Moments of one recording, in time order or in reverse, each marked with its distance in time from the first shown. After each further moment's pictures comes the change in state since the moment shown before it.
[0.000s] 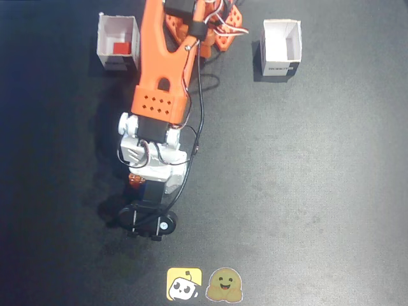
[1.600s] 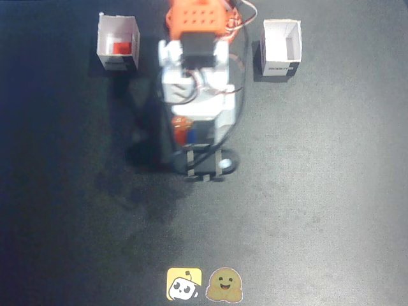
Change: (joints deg) arm -15.8 33.9 2.1 28.7 6.2
